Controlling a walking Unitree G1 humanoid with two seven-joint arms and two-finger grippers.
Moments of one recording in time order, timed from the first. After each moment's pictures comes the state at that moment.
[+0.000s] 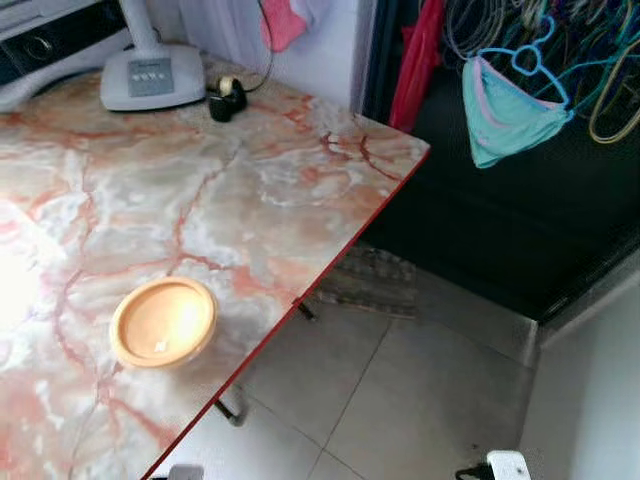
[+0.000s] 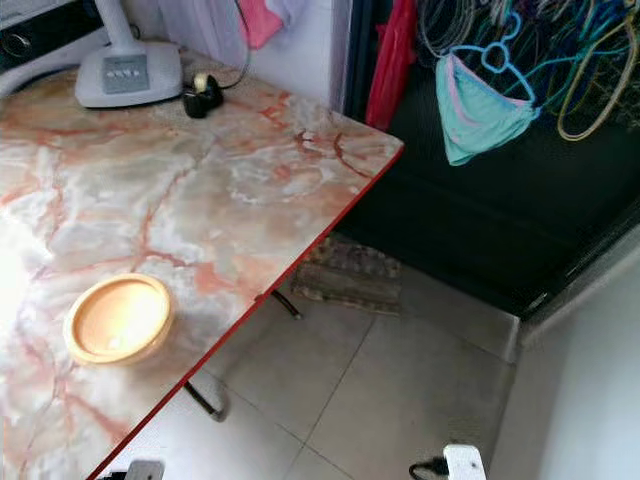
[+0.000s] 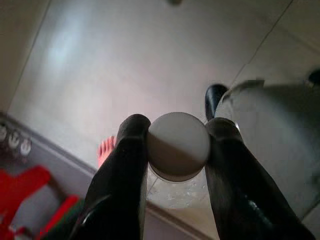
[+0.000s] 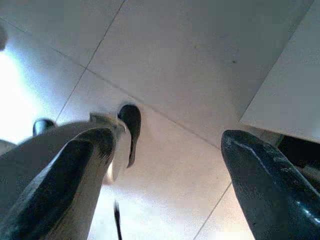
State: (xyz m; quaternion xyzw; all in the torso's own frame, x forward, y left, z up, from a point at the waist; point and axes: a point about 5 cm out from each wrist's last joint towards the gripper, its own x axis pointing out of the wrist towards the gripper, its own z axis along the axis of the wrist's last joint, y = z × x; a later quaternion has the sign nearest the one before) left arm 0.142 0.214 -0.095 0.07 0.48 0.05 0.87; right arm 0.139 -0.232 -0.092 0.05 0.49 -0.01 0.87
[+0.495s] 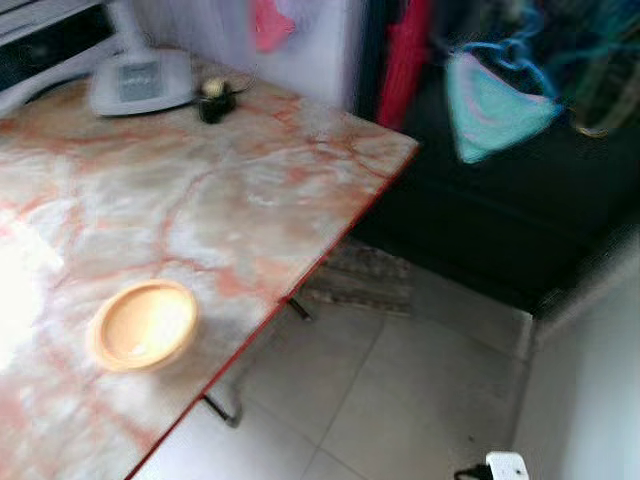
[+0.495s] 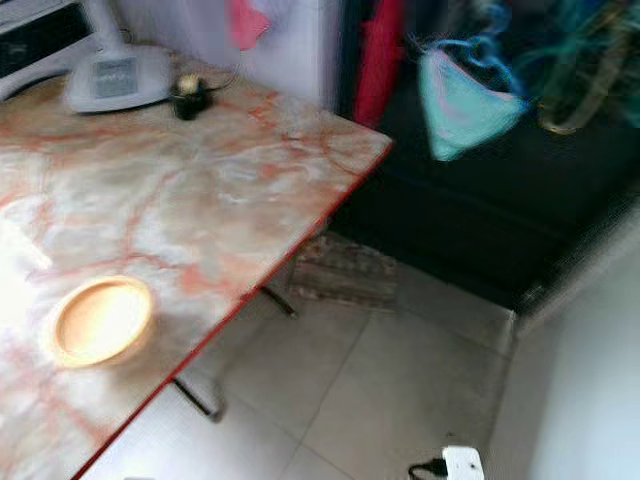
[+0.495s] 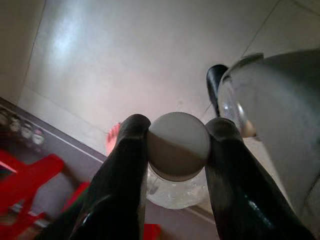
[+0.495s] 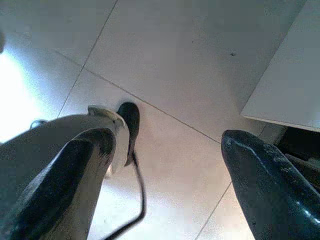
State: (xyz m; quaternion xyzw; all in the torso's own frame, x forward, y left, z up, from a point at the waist) left arm 0.121 0.226 -0.100 0.08 0.50 0.06 0.86; right arm 0.144 -0.230 -0.091 0.05 0.48 -0.01 0.87
